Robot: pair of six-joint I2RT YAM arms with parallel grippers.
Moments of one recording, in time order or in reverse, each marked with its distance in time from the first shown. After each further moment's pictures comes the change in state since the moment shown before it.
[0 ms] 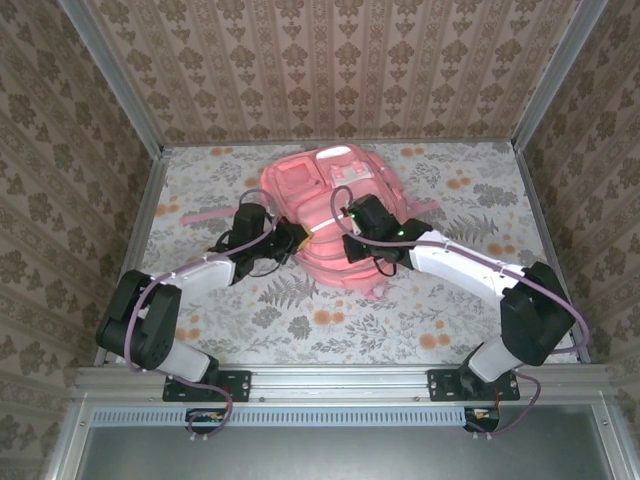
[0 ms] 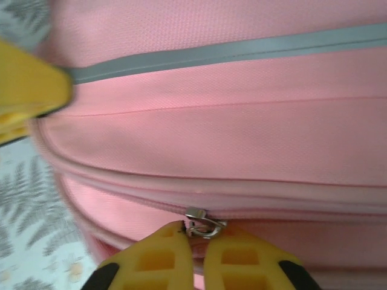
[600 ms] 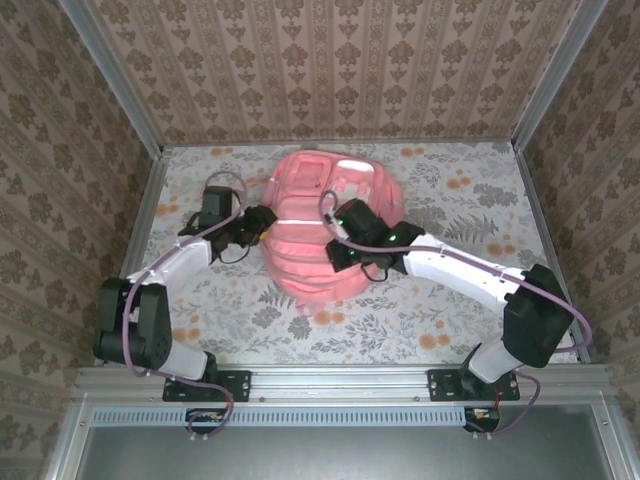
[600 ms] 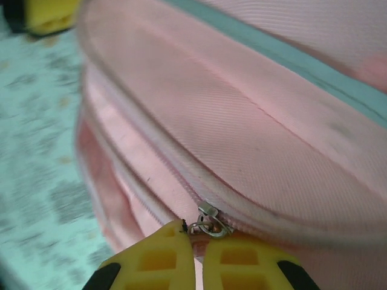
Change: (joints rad) left arm 0.242 -0.050 0.151 -0.388 -0.046 0.294; right arm 0.156 0.020 0.059 0.000 -0.162 0.072
